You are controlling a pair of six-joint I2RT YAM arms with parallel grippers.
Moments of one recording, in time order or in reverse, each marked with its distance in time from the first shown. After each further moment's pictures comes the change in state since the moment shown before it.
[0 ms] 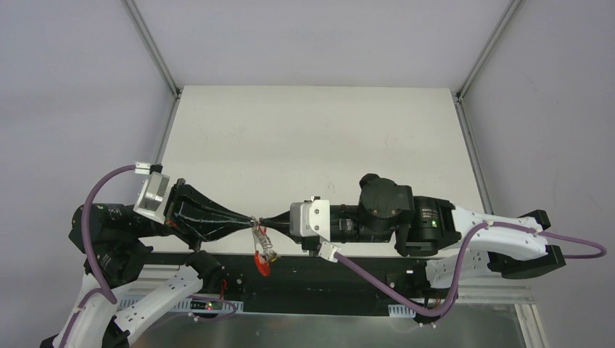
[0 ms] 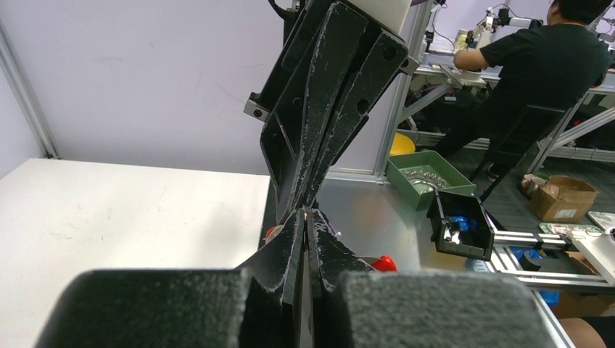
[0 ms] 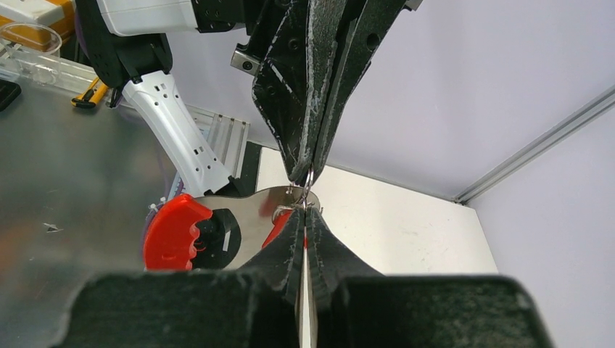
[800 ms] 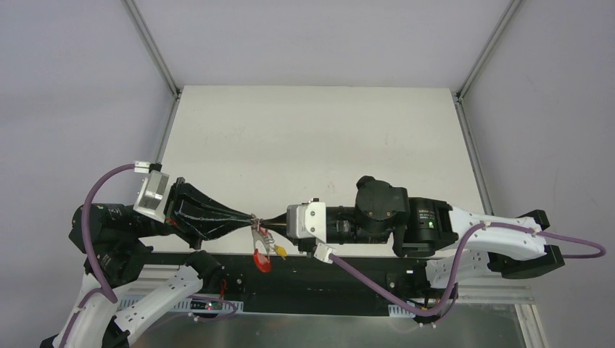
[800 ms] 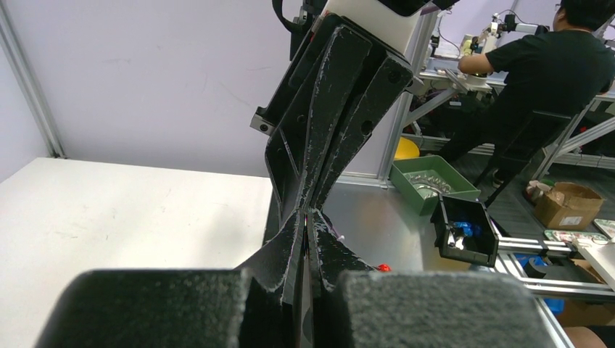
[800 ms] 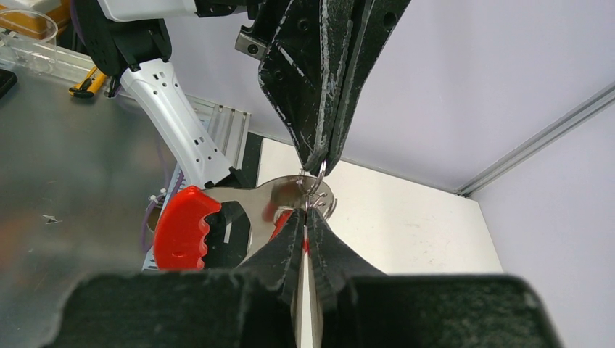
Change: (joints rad) left arm 0.000 0.000 0.000 0.000 -0.021 0.000; right arm 0.002 0.000 -0.022 -0.006 0.011 0.000
